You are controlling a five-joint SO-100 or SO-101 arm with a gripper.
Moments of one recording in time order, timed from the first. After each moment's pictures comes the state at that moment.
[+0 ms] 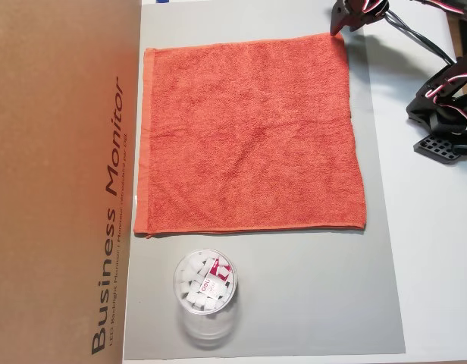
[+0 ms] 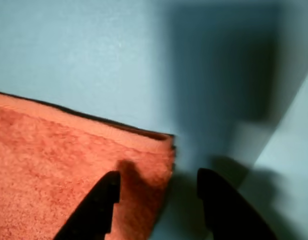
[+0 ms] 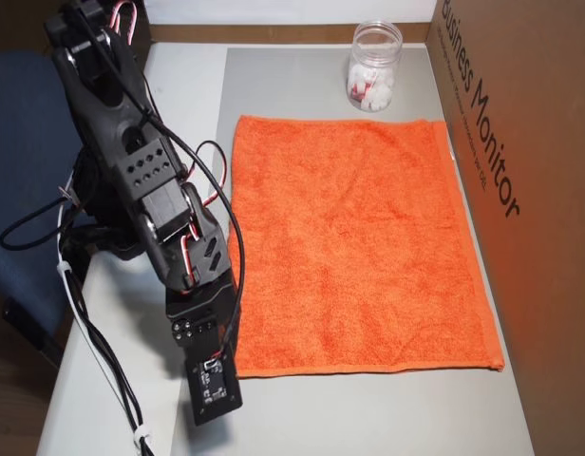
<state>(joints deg) 52.3 96.1 116.9 53.1 107.9</state>
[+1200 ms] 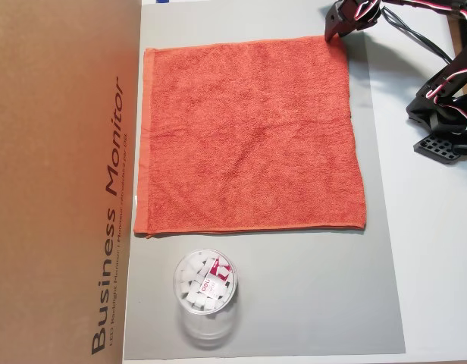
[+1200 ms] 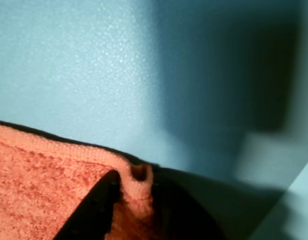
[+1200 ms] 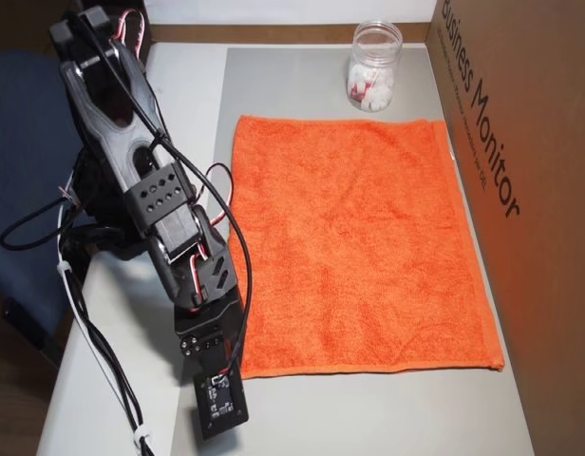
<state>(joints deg) 52.4 88.3 117.3 45.4 107.8</state>
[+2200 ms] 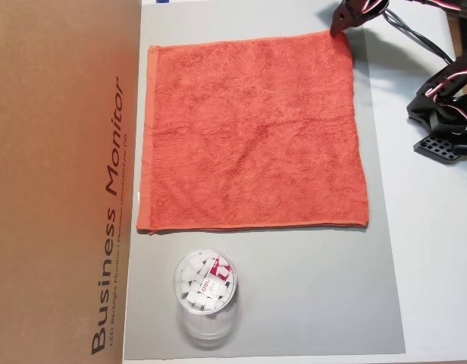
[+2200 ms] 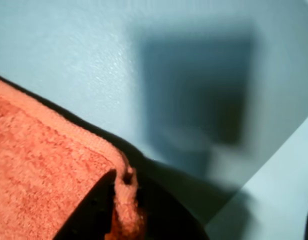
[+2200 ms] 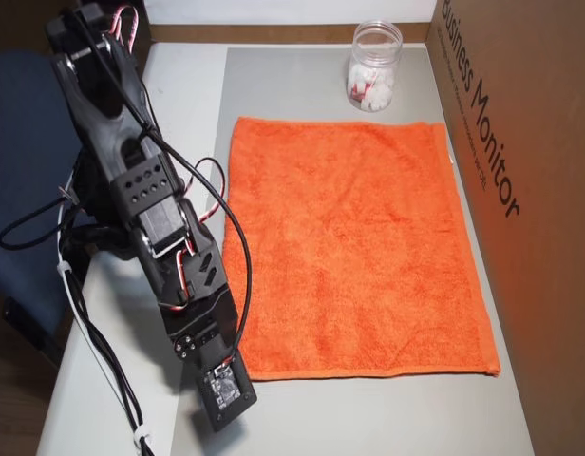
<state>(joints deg) 55.5 95.2 118.6 46.0 89.5</state>
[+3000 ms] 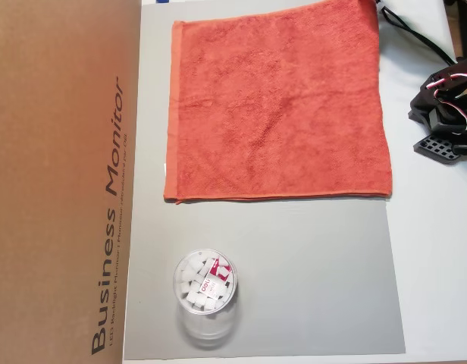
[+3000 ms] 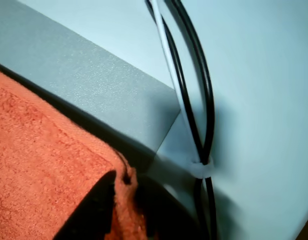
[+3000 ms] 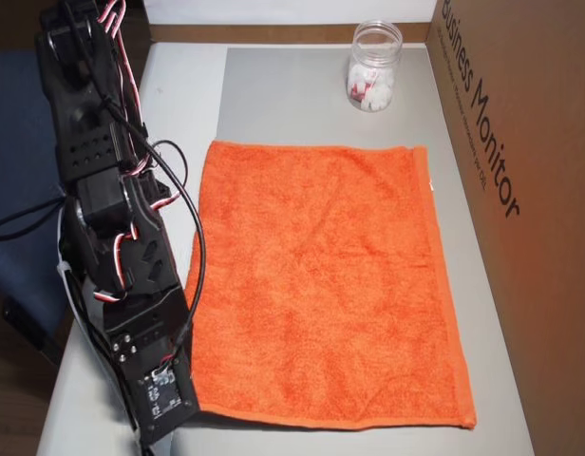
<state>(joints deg) 67.9 107.1 119.5 46.1 80.6</state>
